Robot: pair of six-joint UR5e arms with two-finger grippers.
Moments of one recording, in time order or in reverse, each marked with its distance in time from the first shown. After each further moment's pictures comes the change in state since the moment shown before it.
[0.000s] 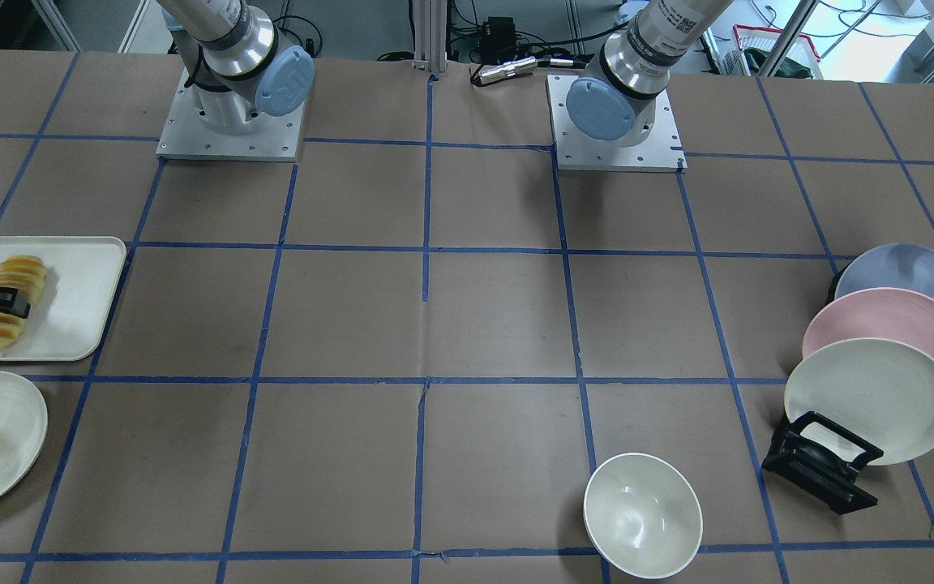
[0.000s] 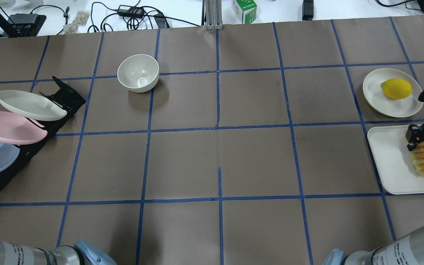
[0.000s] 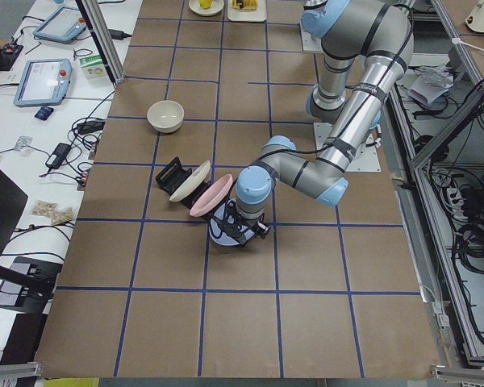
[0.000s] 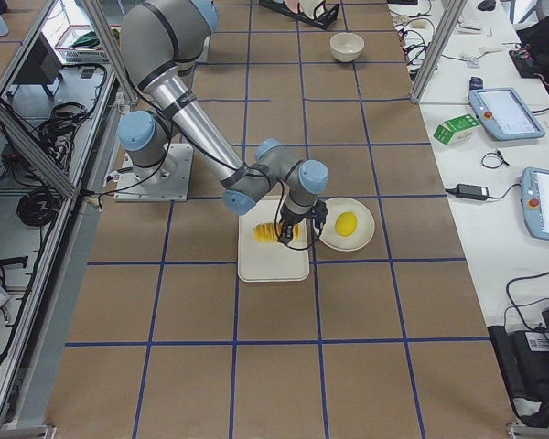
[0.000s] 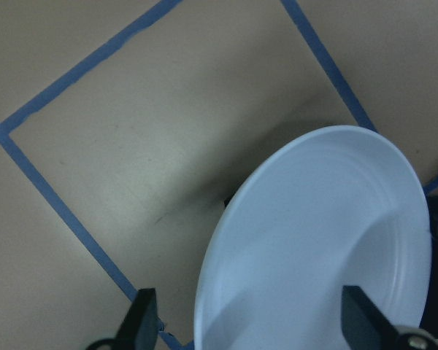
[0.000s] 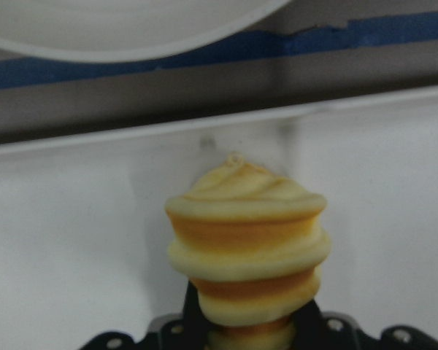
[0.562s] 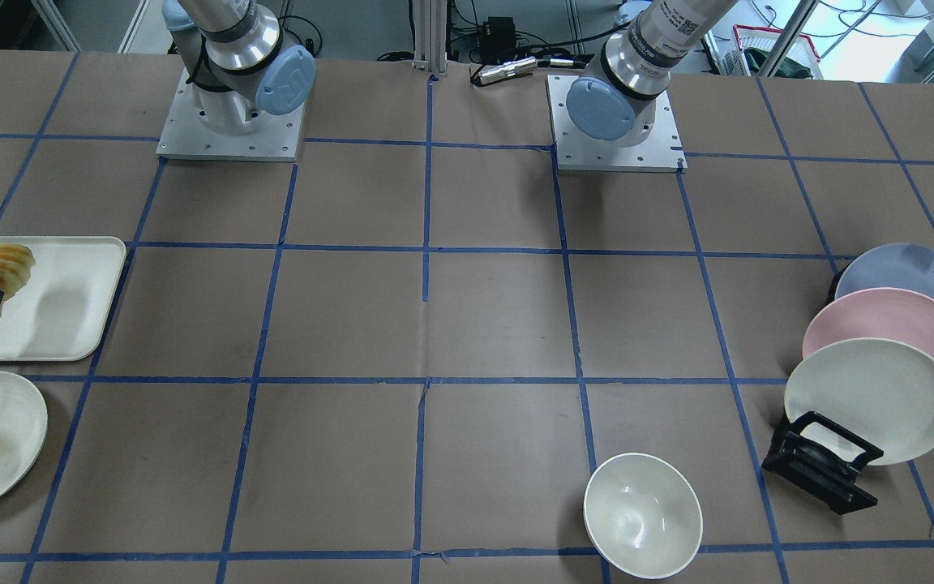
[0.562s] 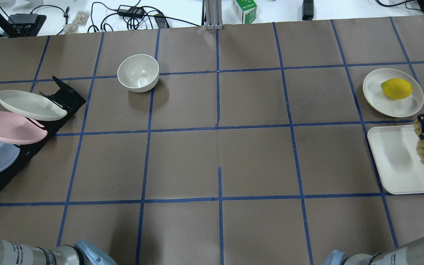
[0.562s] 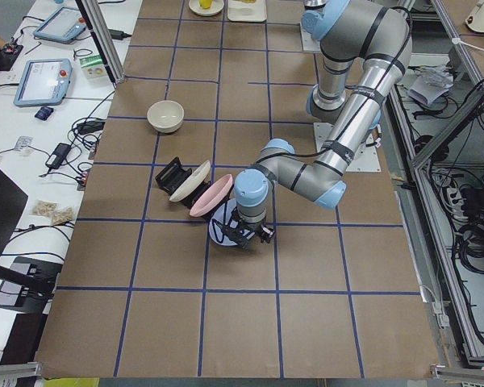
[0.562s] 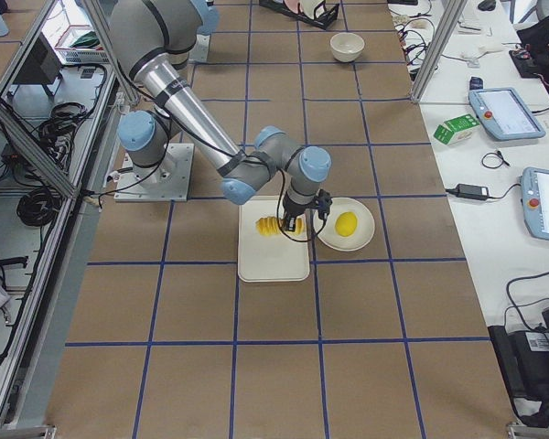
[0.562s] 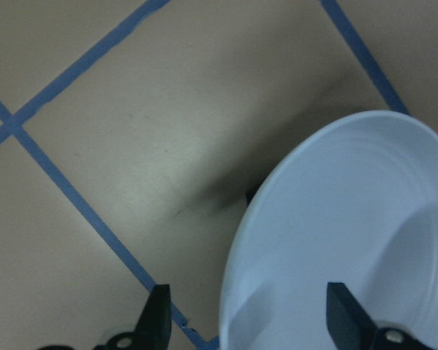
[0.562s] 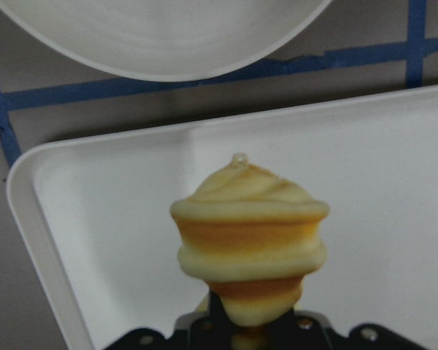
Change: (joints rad) left arm 0.000 -0.015 0.006 -0.005 0.107 0.002; right arm 0.023 -0.102 -0.058 0.147 0.035 0.033
